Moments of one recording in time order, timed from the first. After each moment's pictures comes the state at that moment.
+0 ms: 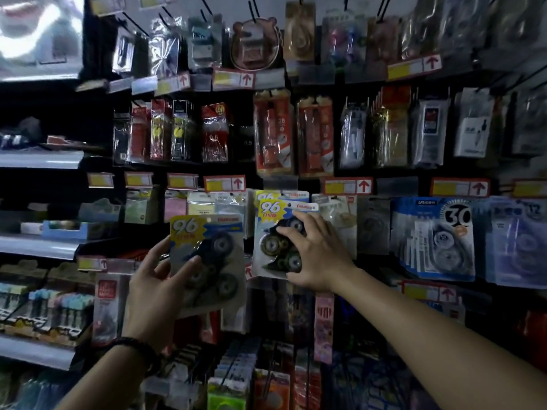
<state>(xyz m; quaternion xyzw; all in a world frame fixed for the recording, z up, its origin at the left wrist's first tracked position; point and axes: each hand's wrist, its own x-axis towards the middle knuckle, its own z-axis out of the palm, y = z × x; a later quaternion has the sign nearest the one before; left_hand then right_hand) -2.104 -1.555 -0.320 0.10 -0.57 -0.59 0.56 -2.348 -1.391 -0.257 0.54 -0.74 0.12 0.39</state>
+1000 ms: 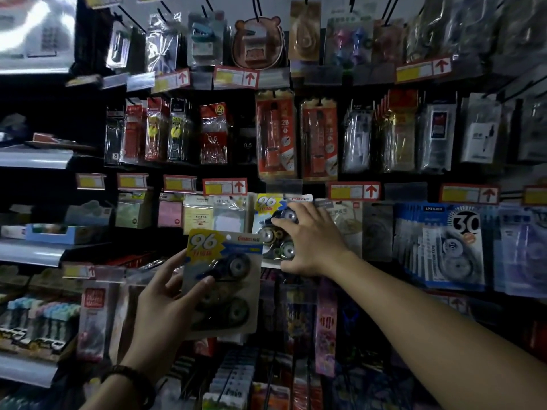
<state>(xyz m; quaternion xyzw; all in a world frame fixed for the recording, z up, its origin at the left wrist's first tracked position) -2.117 -1.557 -0.329 0.11 -0.60 -0.59 0.53 -2.352 -1.427 -0.221 0.49 -0.76 0.03 0.42</state>
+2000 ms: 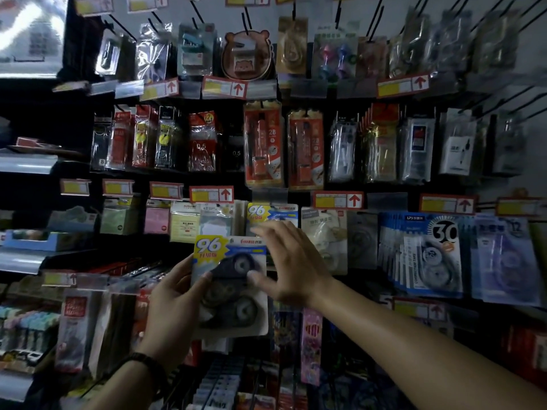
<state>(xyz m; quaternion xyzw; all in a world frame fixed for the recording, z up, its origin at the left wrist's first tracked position) -2.158 -1.543 -0.316 0.08 -0.57 -0.62 0.53 -2.333 -1.411 -0.248 0.62 -0.61 0.21 0.45</state>
